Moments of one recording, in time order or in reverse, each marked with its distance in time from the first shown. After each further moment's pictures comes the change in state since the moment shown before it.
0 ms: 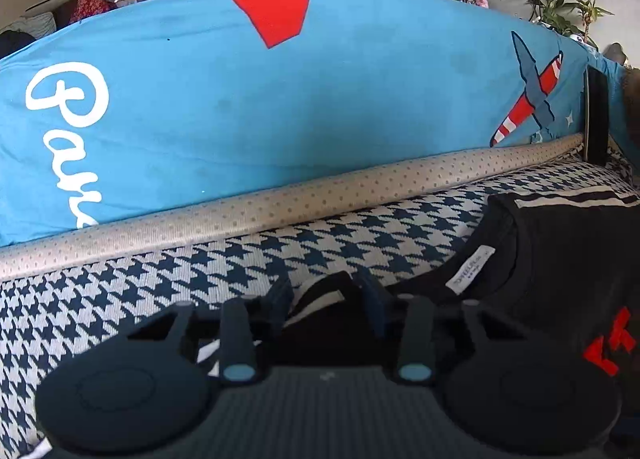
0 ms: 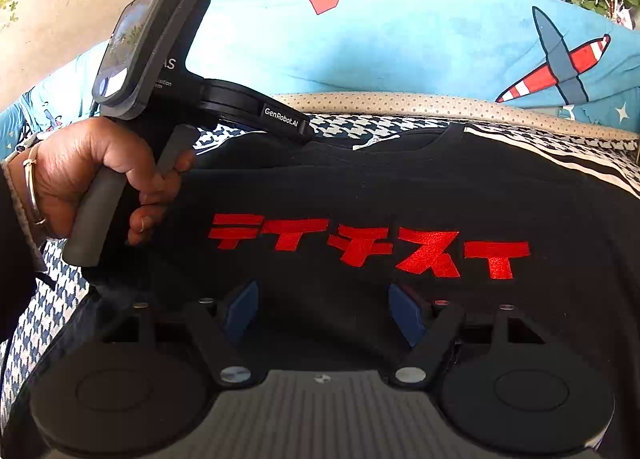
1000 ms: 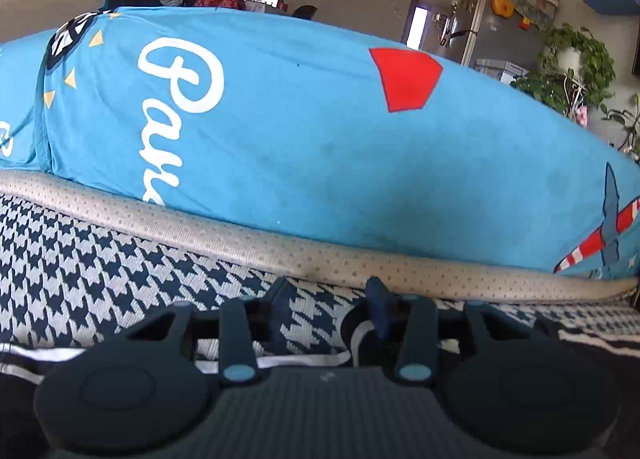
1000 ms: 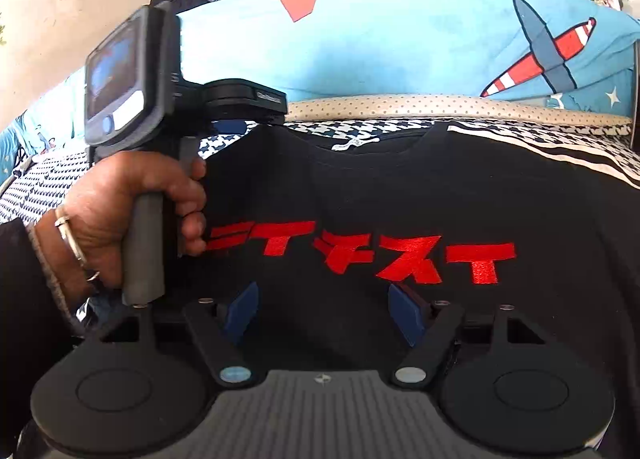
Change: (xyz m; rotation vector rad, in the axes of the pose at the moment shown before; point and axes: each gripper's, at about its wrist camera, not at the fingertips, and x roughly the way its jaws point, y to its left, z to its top) left arm -0.015 0.022 0.015 -0.392 -0.205 0.178; right arm 0.001 -0.020 0.008 0.090 -0.006 0.009
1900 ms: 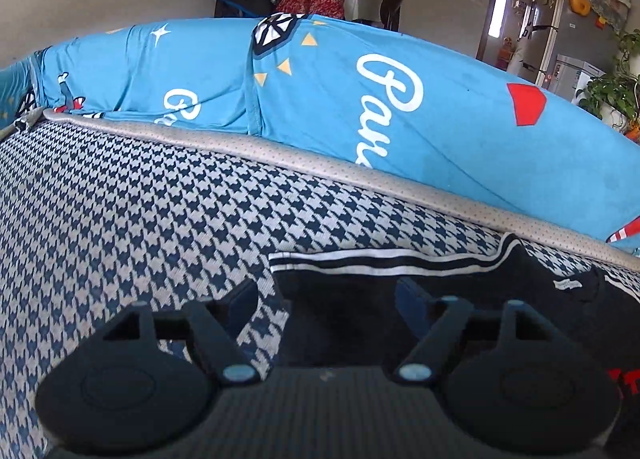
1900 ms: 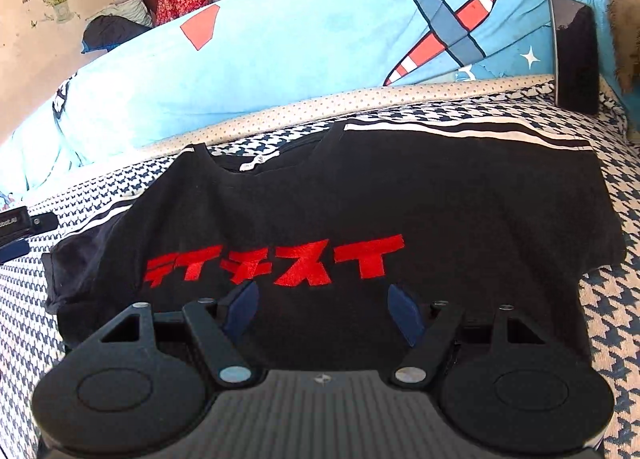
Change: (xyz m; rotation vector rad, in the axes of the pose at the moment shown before) left arm -0.137 0.103 -0.033 -0.072 0.120 0.250; right arm -0.024 -0.042 0.006 0.166 0.033 -0.128
